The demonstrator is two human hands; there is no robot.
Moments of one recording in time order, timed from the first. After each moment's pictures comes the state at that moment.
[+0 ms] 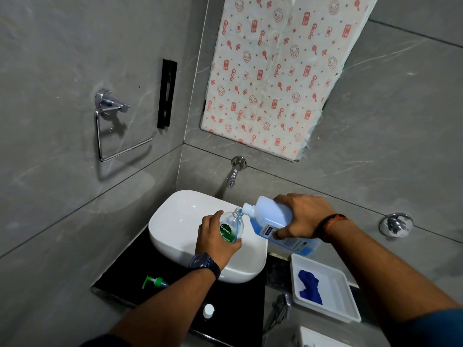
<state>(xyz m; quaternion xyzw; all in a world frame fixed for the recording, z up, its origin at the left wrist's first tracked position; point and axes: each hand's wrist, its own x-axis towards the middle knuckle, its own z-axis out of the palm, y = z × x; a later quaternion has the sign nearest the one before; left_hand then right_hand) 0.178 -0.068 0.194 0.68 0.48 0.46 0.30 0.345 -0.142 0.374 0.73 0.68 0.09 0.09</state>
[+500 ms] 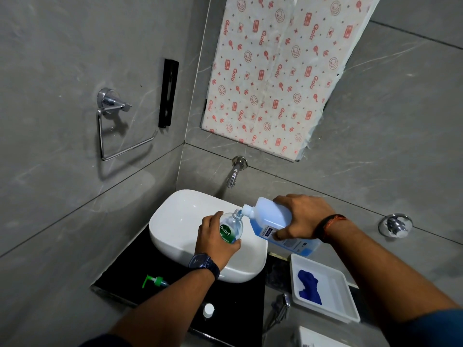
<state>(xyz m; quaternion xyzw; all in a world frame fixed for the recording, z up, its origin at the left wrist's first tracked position) 0.176 -0.067 0.192 0.69 0.48 0.45 0.31 0.343 -0.142 0.373 0.72 0.68 0.09 0.10</state>
